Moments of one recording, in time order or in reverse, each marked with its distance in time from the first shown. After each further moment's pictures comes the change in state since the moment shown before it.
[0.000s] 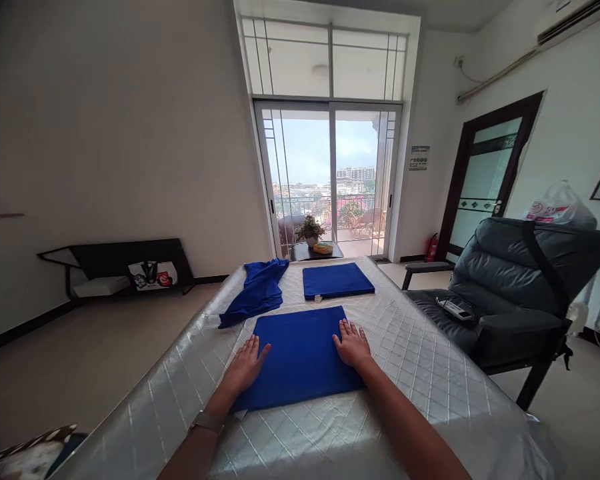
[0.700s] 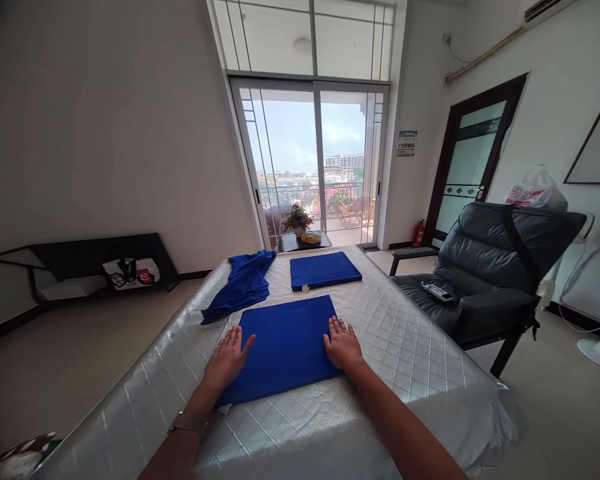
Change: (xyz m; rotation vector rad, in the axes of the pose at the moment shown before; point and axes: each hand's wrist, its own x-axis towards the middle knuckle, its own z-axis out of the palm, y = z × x) left_hand -0.003 0.002 -0.007 0.049 0.146 -0.002; right_hand -0.040 0.001 0.007 0.039 0.044 -0.043
